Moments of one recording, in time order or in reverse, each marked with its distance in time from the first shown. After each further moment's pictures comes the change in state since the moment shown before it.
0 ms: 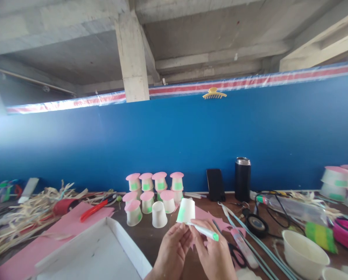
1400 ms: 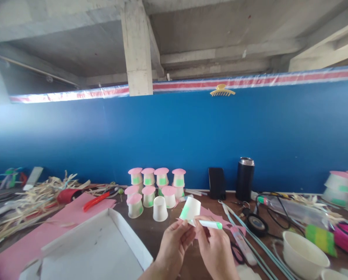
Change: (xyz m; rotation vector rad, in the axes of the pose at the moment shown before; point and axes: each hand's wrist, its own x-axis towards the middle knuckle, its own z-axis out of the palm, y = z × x) left_hand -0.006 0.000 0.007 0.058 0.025 0.002; right_hand 0.003 0.002 -0.002 -0.105 0.039 0.055
